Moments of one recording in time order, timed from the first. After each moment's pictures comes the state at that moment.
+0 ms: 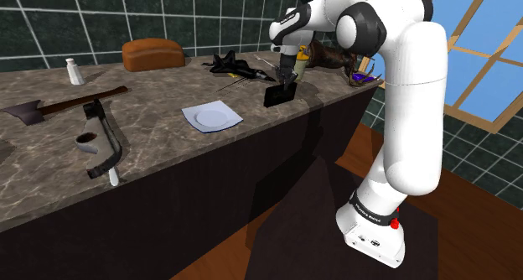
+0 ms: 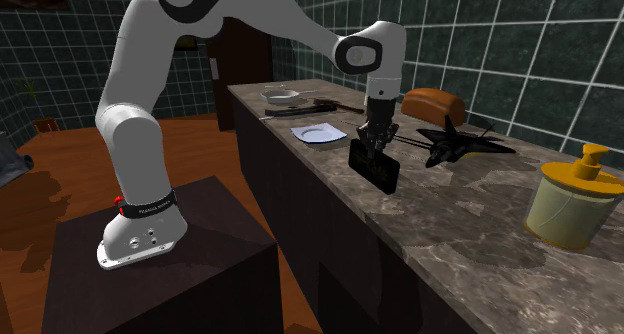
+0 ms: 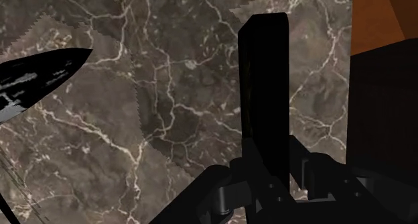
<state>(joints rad) 0.09 0.44 -0.70 -1.71 0.25 2.02 -2.03</state>
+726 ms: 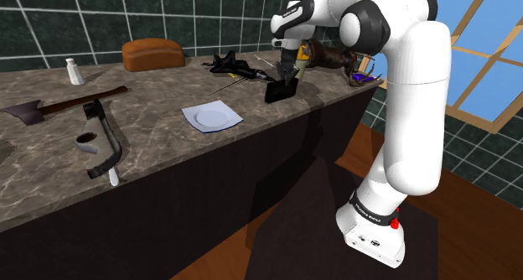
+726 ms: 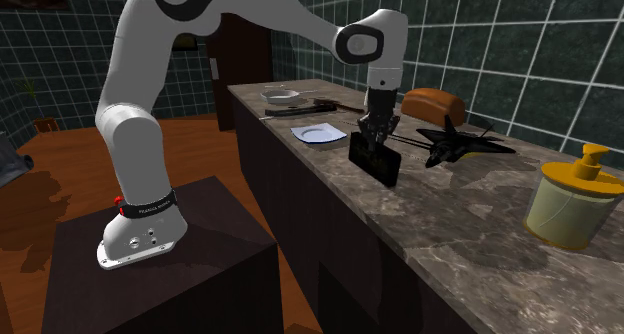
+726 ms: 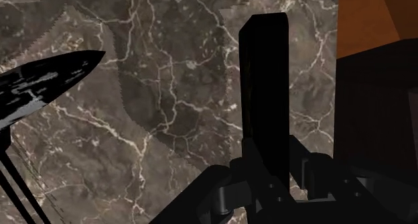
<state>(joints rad) 0.10 0.42 -0.71 -1.68 0.23 1.97 -2.02</state>
